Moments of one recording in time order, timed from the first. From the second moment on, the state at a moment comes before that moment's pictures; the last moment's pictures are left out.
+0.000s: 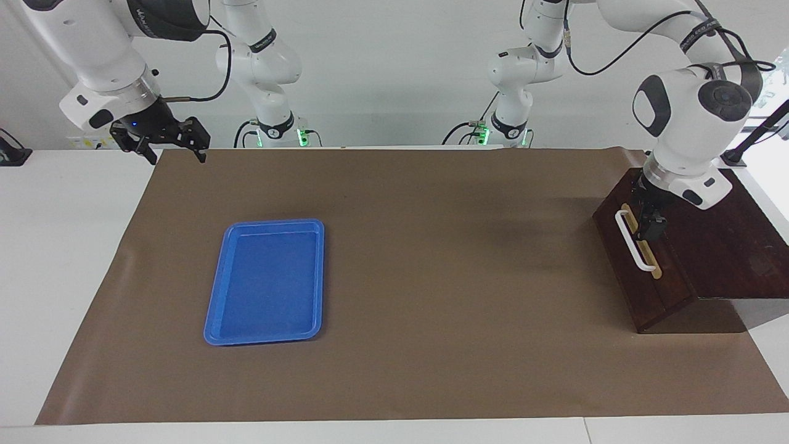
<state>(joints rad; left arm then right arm) 0.11 0.07 -0.11 -1.73 0.11 1.78 -1.08 -0.16 -0.02 0.10 -1.60 -0.03 1.46 -0.11</state>
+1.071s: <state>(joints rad) 0.05 0.03 -0.13 -1.62 0.01 1.51 -0.05 -0.16 -0.02 0.10 -1.60 -0.03 1.46 -0.11</state>
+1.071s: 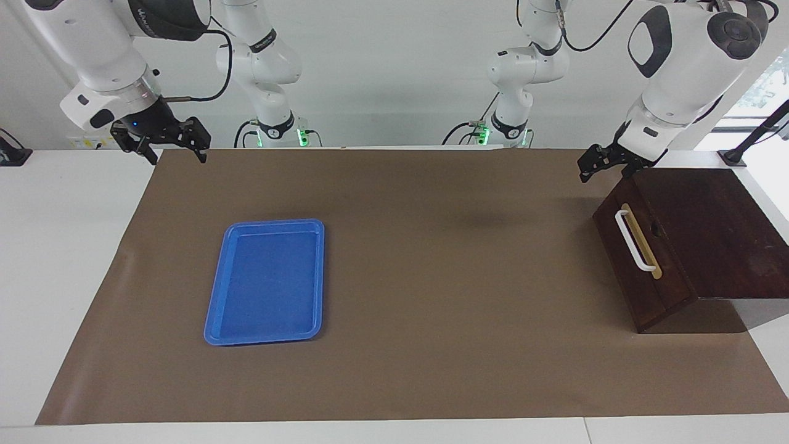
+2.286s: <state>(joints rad) 0.00 0.04 -0.10 -1.62 0.01 1.51 -0.02 -0.16 -0.02 0.10 -1.60 -0.03 1.46 -0.11</state>
